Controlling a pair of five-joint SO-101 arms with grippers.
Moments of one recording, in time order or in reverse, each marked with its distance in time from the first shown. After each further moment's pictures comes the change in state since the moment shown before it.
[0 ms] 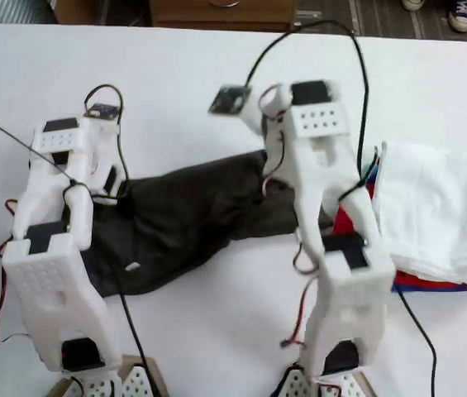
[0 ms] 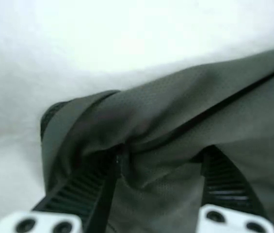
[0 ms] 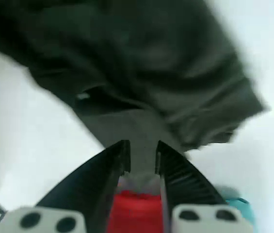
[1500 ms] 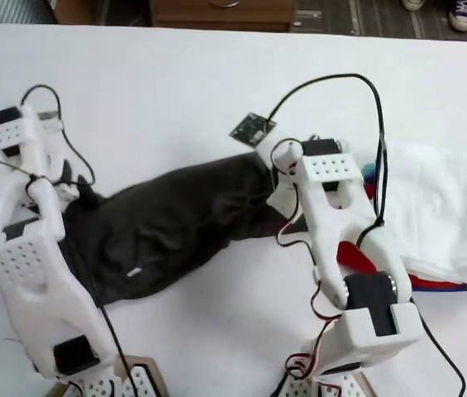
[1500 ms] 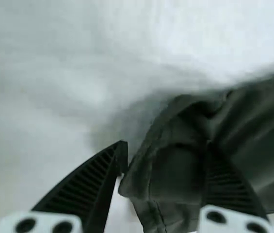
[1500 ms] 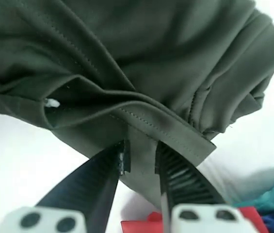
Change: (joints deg) left arm -12.4 8.0 -22.8 24.0 7.7; right arm 4.2 -15.4 36.0 -28.7 -15.0
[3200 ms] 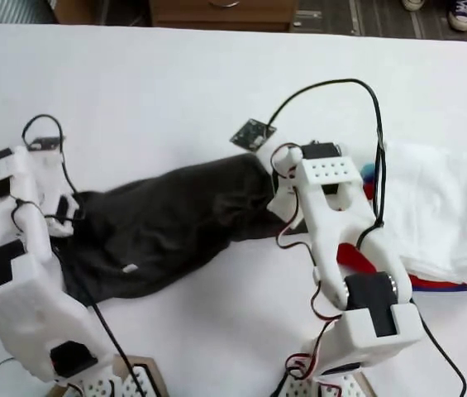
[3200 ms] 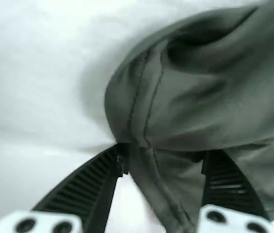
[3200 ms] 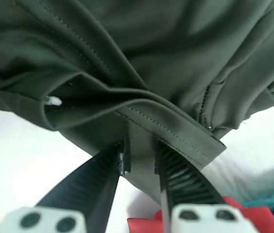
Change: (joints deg) left arm -4.6 -18.7 36.0 -22.4 -14.4; right arm 0.0 -0.2 2.1 0.0 0.0
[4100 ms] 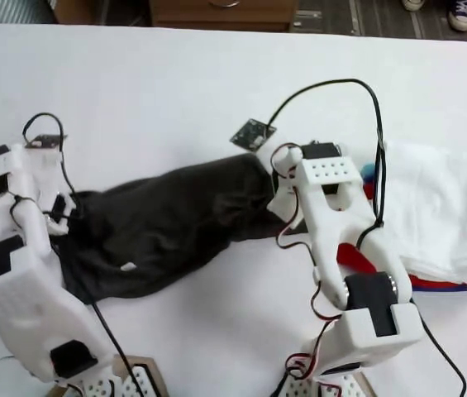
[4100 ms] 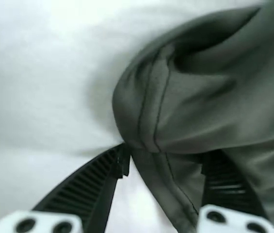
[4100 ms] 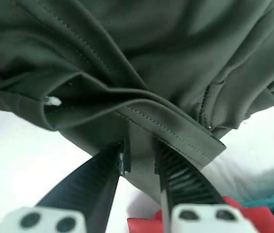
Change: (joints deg) left arm 0.8 6.8 -4.0 1.1 -4.1; right arm 0.0 0.0 0.0 0.0 0.0
